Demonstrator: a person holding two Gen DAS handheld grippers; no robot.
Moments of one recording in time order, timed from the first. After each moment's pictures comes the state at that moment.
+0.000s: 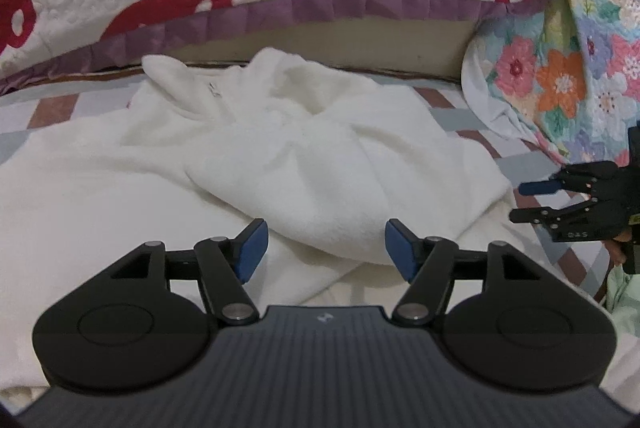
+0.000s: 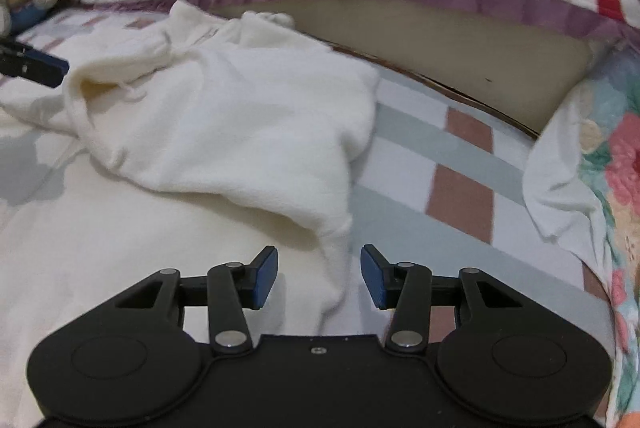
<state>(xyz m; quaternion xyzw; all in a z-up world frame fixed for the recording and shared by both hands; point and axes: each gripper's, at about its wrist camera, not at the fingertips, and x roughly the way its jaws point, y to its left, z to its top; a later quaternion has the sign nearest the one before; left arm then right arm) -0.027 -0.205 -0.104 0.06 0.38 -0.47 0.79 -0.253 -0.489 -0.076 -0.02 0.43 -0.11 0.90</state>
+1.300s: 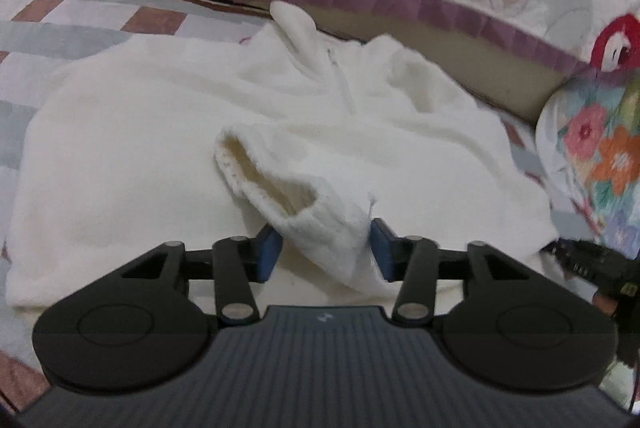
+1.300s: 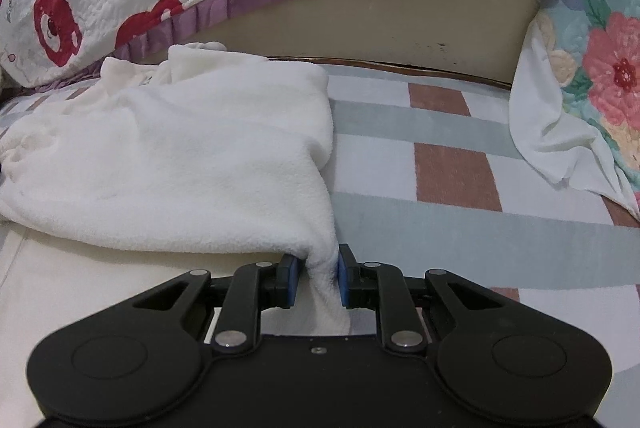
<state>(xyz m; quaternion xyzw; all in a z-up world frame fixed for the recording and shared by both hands) 0.026 -0.142 -0.119 -0.03 0.44 -0.37 0.82 -0.239 -0.511 -0.107 0.10 0.37 -0.19 0.90</state>
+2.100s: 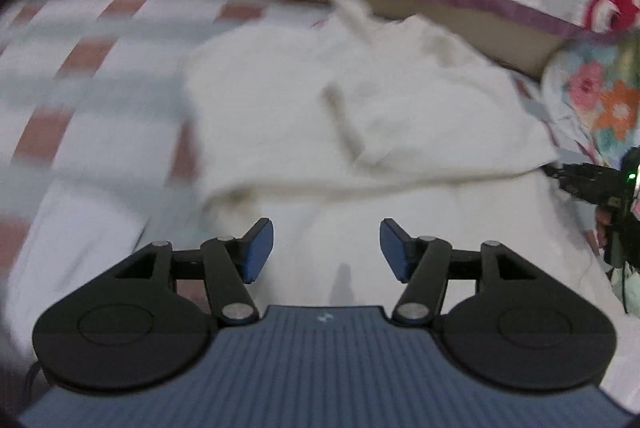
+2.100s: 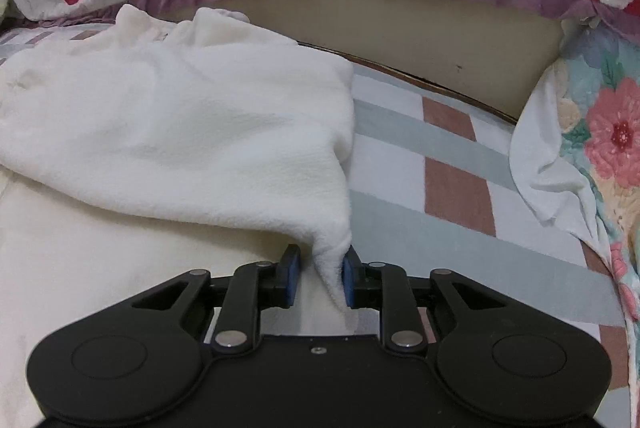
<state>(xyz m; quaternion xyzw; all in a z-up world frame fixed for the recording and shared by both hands) -0.022 0.004 -0.080 -0.01 0.50 -0.32 0.81 -0.224 -0.482 -0.102 0.01 0.41 -0.20 0.89</state>
